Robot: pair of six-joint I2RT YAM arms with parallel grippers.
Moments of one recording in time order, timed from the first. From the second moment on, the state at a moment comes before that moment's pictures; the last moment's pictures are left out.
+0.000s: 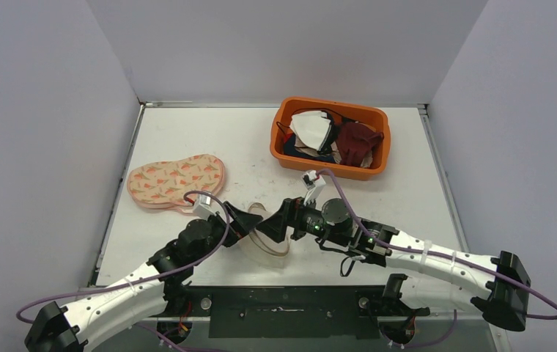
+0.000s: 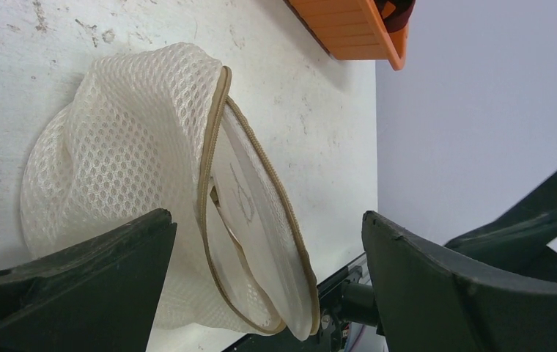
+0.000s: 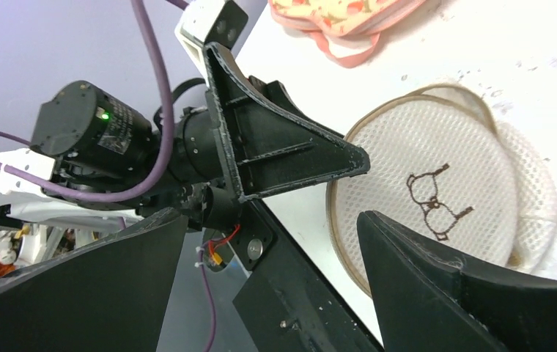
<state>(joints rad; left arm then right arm) -0.82 0.63 0.22 0.09 -0.18 -1.20 1.09 1.05 0.70 0.09 -0.01 0.80</state>
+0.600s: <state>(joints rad) -0.82 0.64 0.17 0.13 -0.18 -1.20 1.08 0.88 0.64 -0.05 0.12 0.74</state>
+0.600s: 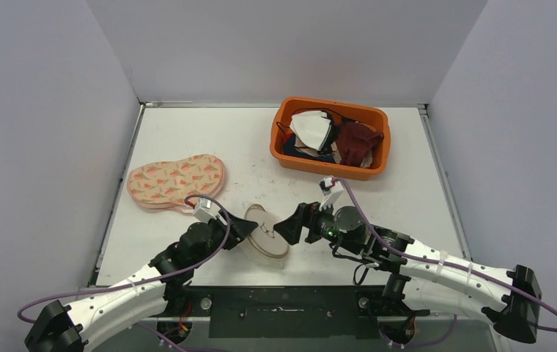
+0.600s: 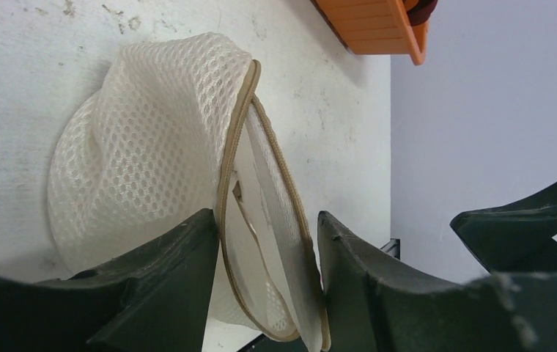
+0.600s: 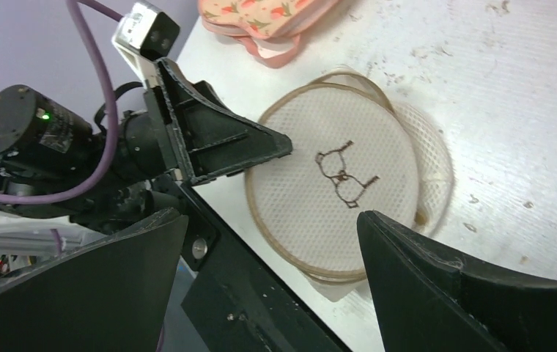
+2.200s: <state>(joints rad) -0.80 0.64 0.06 0.12 -0.25 -1.17 0.93 1.51 0.50 0.34 -0.07 0.79</state>
